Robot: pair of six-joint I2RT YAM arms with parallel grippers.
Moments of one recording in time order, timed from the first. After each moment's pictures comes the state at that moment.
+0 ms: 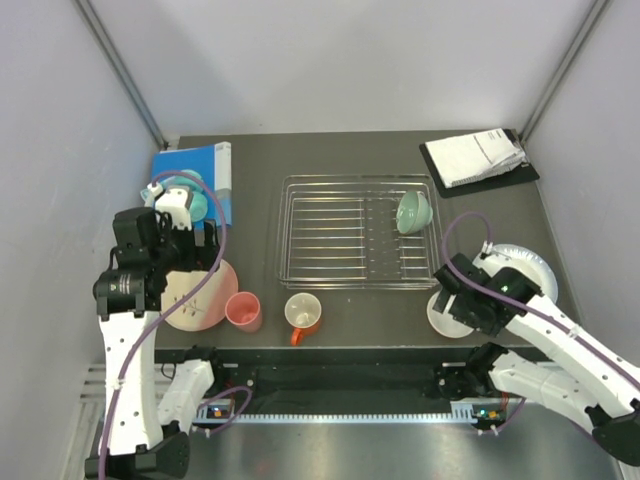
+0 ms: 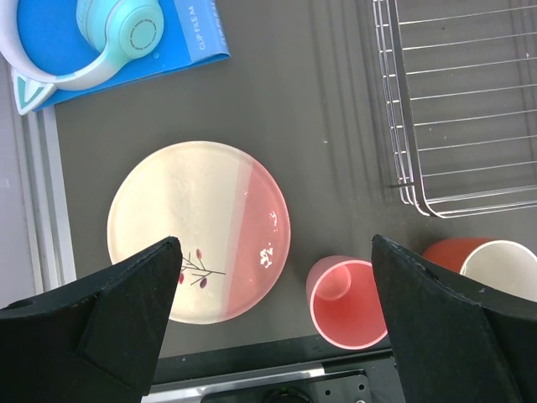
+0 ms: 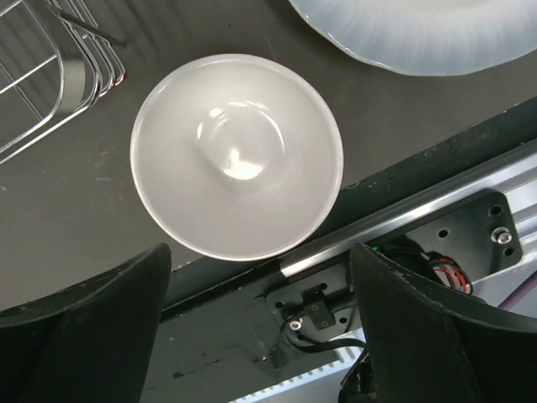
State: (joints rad) left arm 0.10 0.81 1.15 -0.99 0.22 0.10; right arm 0.72 0.82 0.79 -1.33 0.45 1.15
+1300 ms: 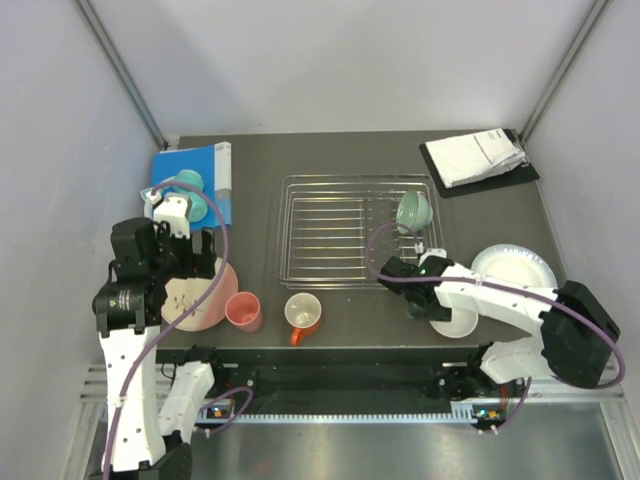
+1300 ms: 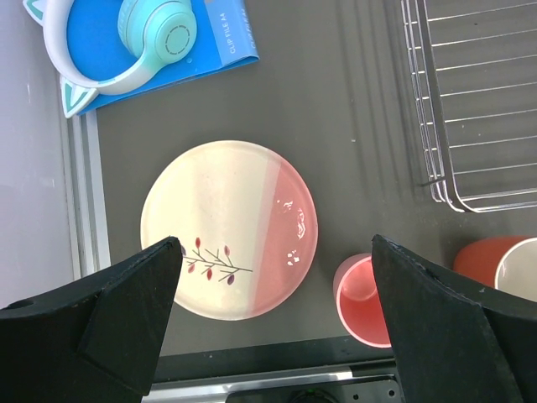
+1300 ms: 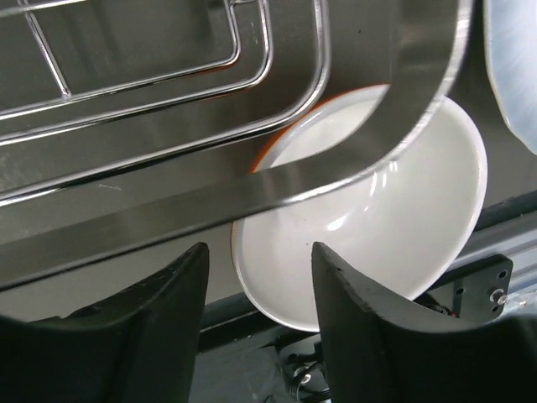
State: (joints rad) left arm 0.10 0.74 1.12 -0.99 0.16 0.16; right arm 0.88 1.30 0.79 -1.07 0.48 1.03
